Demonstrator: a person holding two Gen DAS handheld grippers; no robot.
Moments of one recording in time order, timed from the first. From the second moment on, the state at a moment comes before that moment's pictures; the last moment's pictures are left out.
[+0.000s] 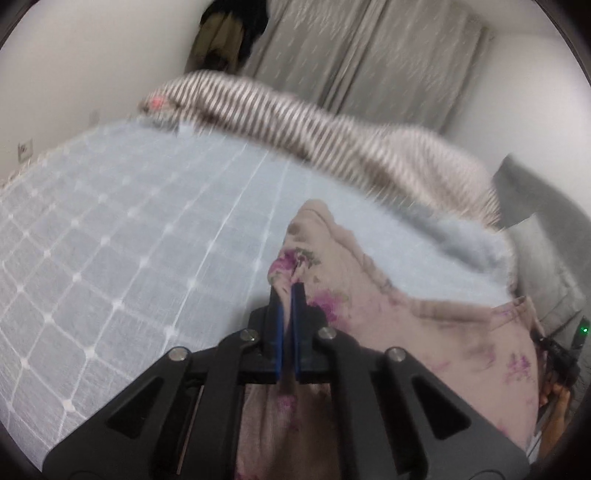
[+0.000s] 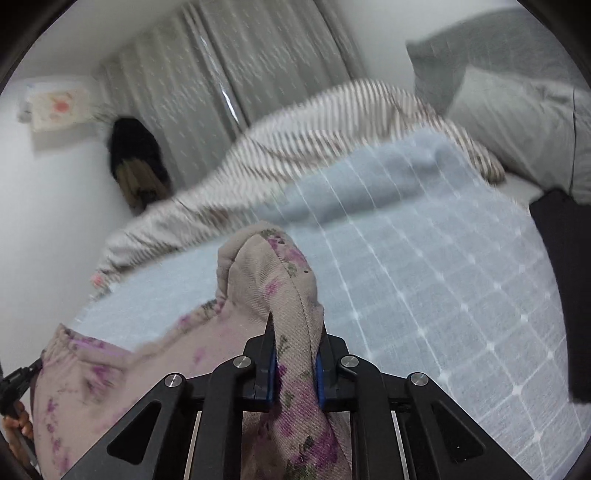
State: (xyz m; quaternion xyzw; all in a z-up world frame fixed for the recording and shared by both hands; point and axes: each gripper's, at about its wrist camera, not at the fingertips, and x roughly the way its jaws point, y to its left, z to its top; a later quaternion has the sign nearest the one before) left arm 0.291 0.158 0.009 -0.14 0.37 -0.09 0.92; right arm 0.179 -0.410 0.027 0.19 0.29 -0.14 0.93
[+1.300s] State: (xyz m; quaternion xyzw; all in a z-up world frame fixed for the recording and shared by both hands) left arm 0.223 0.199 -0.095 -0.29 0.59 -0.18 0.73; right arm 0.101 -0.442 -0.096 0.49 0.45 0.03 0.75
